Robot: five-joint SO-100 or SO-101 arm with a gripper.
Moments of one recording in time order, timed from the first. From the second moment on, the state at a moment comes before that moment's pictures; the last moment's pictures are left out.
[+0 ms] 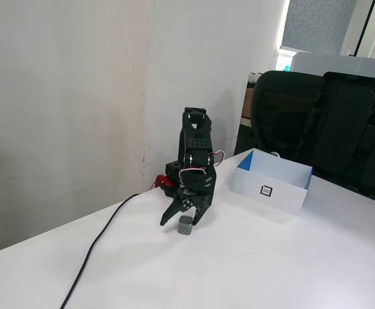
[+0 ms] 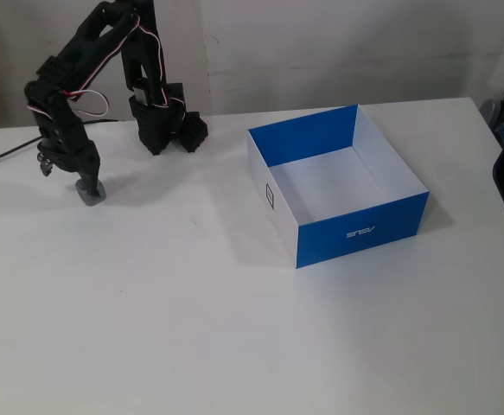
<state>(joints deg) -45.7 94.7 109.3 77.2 69.5</state>
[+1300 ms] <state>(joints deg) -53.8 103.3 119.3 72.9 61.4</state>
